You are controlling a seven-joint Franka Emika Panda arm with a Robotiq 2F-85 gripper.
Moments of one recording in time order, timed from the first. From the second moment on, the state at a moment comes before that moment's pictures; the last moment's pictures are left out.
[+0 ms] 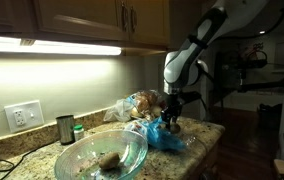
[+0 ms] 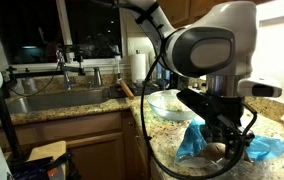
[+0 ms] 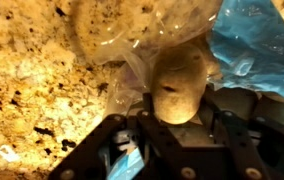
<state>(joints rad) -0.19 0.22 -0.15 -2.23 0.07 2.59 -0.08</state>
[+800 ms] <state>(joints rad) -0.20 0.20 -0.18 -2.28 0.03 2.59 -0.08</state>
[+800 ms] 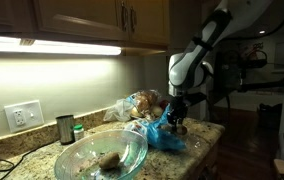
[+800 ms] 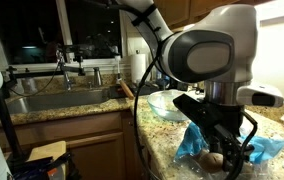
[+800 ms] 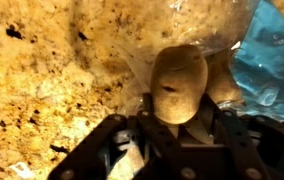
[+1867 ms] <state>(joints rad) -0.20 0.24 -0.19 -2.27 0.03 2.59 -0.07</state>
